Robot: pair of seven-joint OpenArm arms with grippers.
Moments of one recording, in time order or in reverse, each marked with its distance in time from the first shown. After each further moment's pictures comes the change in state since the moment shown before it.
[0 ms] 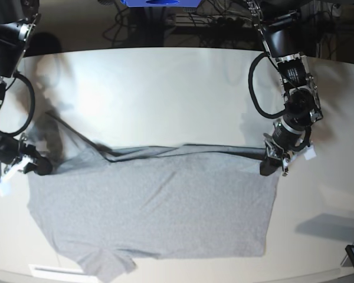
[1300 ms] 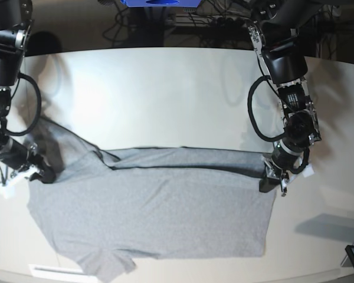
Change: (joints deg) left arm -10.3 0.0 -0.2 -10.4 3.6 0.0 -0.3; right arm 3.4 2.1 -9.0 -14.4 0.4 0.0 18.6
